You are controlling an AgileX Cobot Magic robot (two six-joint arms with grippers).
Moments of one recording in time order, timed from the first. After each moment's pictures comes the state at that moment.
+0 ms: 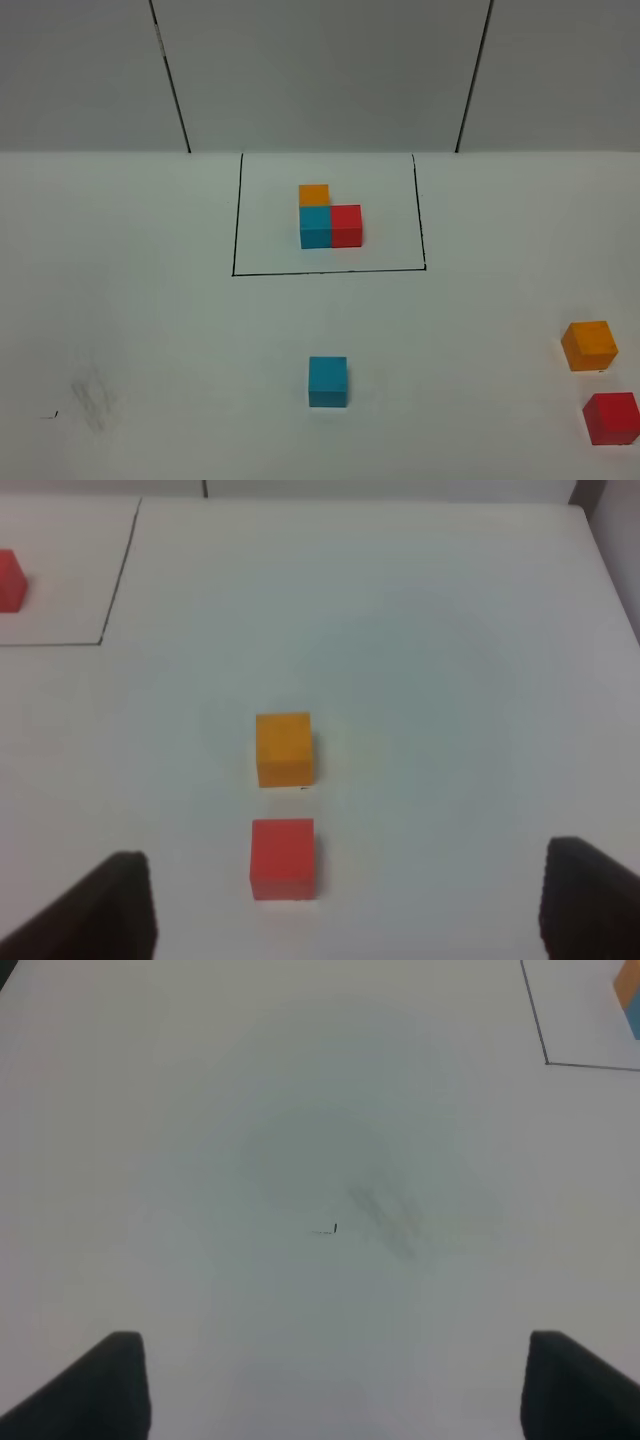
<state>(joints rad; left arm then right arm) 0.09 -0.01 -0.51 -0.02 1.07 -0.04 0.05 0.32 -0.68 -0.09 0.95 0.05</state>
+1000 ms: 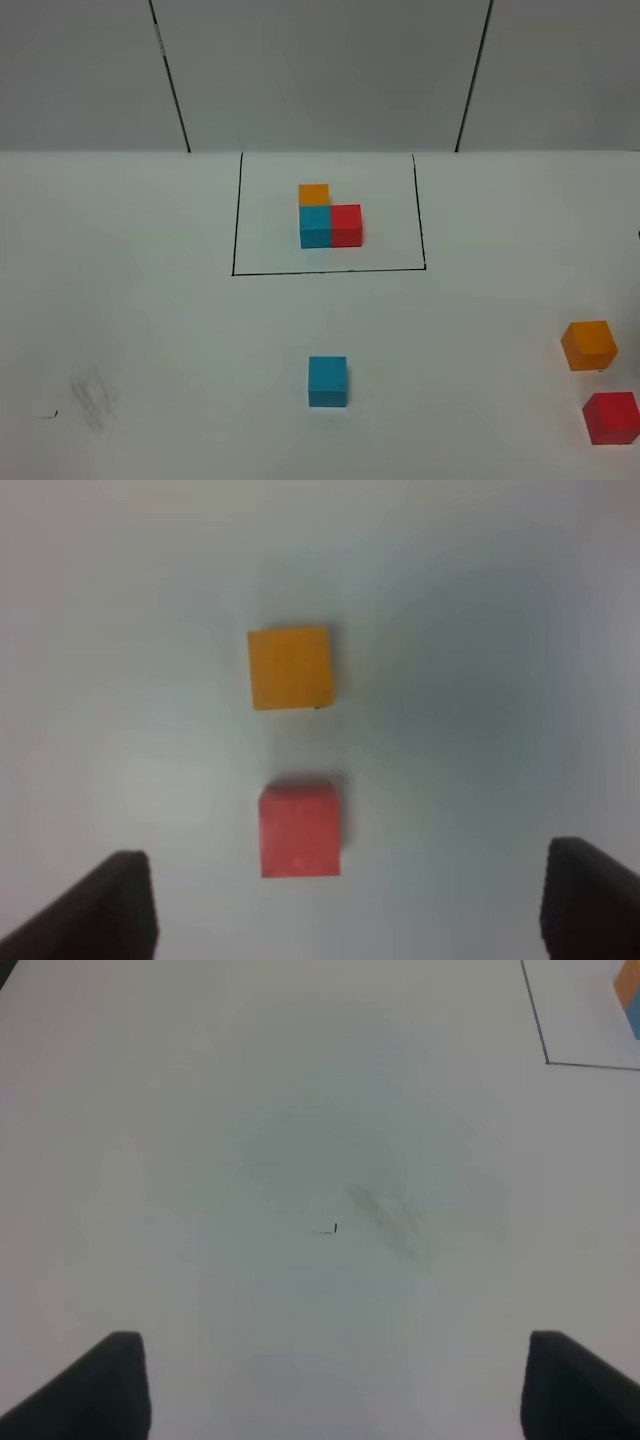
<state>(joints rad) 0.09 -0.01 -0.51 -0.02 1.07 -0.04 0.05 1.33 -1.16 -0.05 1.06 0.08</state>
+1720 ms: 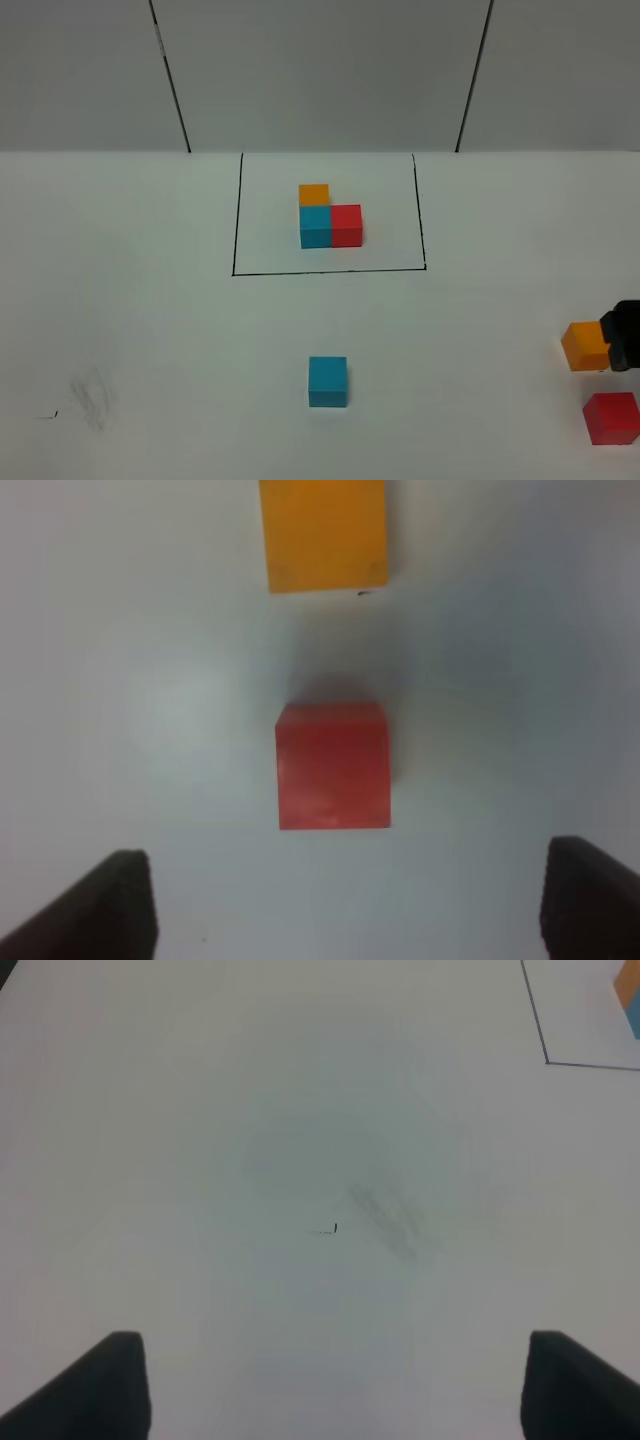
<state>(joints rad) 0.09 -0.01 -0.51 -0.02 1.07 -0.04 0.05 1.37 -0.86 -0.01 0.85 0.07</state>
